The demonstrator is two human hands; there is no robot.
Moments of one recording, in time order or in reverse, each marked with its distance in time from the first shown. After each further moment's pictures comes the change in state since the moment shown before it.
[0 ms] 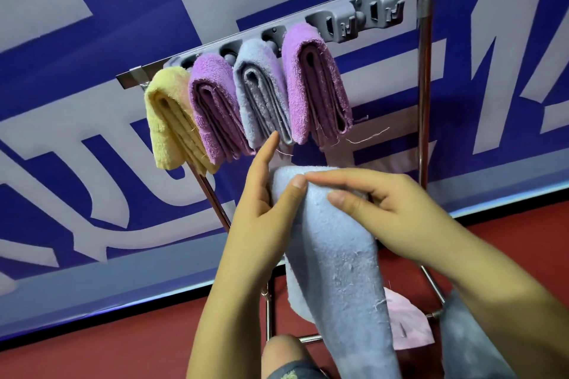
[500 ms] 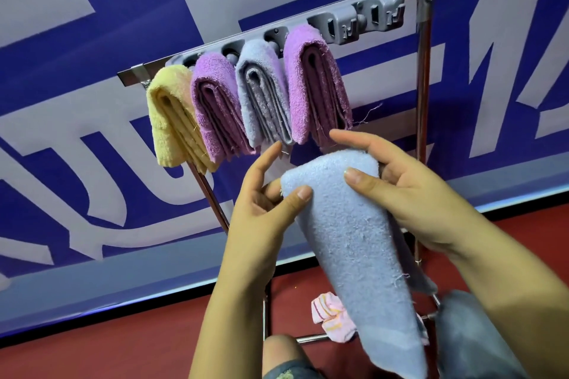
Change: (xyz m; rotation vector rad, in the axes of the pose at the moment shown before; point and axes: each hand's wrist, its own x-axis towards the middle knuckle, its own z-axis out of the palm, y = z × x) left_hand 0.000 -0.007 0.002 -0.247 0.025 -0.042; right_hand 0.005 0.003 -0.015 0.419 -0.025 0.069
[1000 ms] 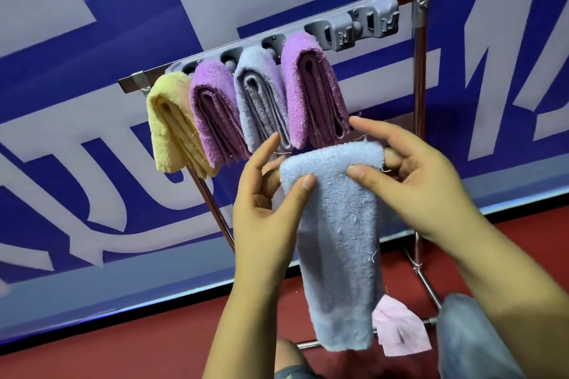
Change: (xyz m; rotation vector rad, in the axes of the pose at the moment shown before) left_hand -0.001 0.003 0.018 0.085 0.148 0.276; right_hand 0.004 -0.001 -0.006 -0.215 0.248 -0.177
